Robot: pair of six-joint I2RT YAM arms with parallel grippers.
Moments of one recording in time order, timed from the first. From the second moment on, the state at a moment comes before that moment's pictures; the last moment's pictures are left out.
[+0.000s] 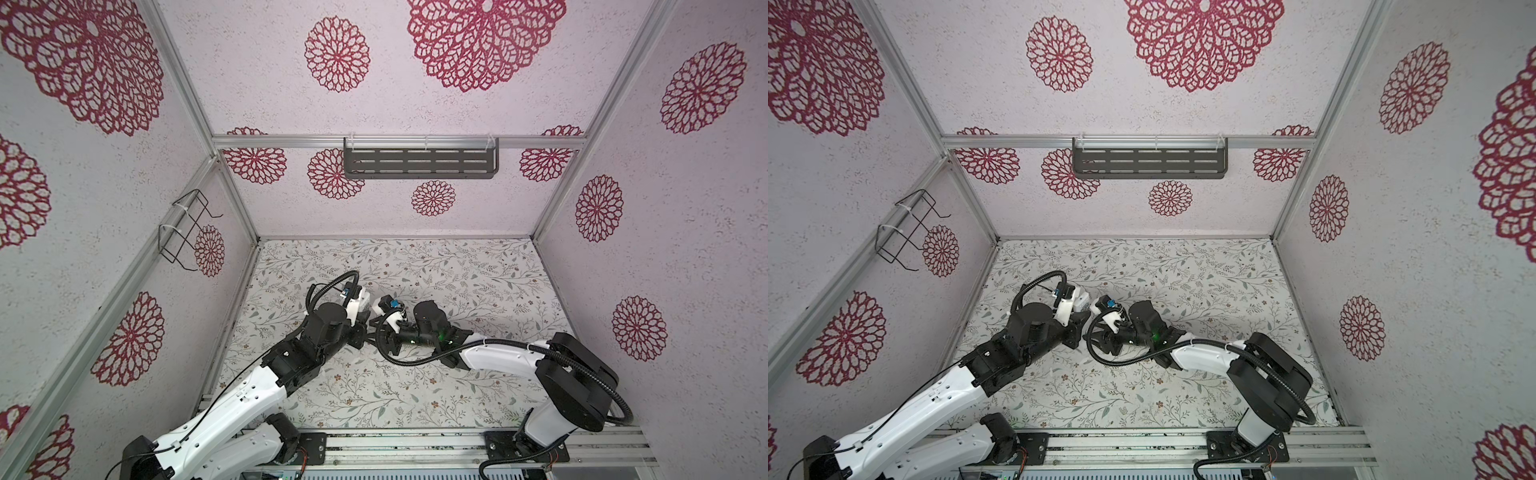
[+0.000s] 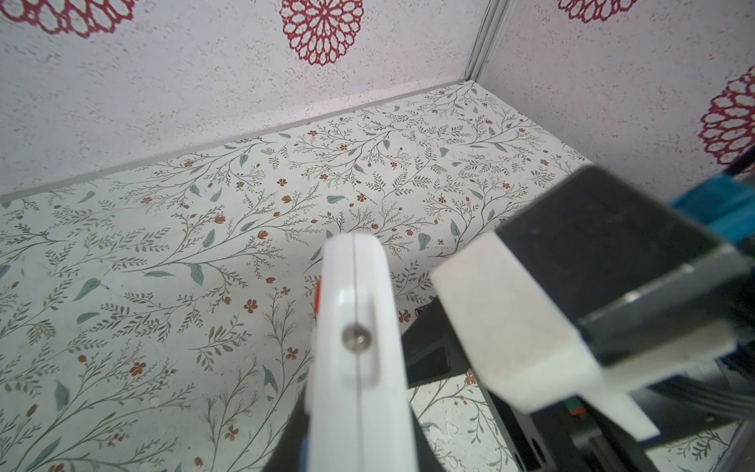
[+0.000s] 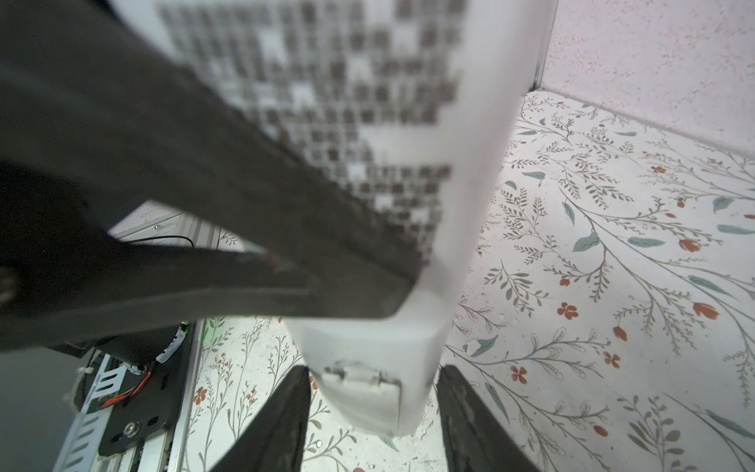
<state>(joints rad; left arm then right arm) -0.74 0.95 0.78 -0.30 -0.19 -0.17 0.91 1.60 0.83 0.48 -0.42 0.11</state>
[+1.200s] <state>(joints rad) -0.75 0.97 0.78 -0.31 -0.26 -0.15 0.91 1.61 0.83 0.52 -0.42 0.12</state>
